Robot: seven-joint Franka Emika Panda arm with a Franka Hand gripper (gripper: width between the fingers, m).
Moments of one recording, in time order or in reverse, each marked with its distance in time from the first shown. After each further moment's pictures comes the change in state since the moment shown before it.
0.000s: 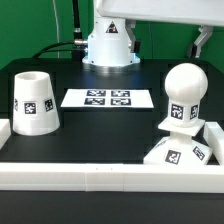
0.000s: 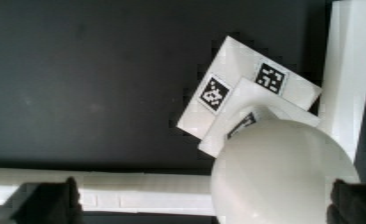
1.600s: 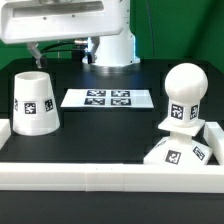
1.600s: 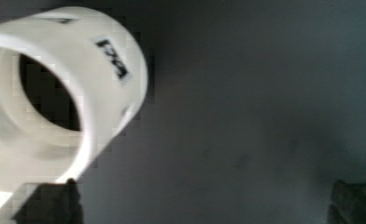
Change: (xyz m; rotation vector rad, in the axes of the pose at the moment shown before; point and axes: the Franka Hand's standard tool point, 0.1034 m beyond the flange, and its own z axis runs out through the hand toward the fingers) arm -0.091 0.156 0.051 0.151 -0.035 -0.049
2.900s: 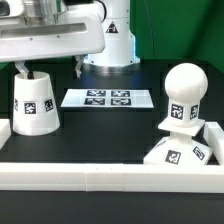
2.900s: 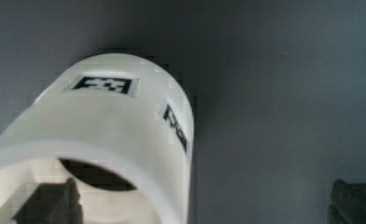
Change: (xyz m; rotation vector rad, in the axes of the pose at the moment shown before) arm -0.025 0.028 0.038 -0.004 -0.051 -0.047
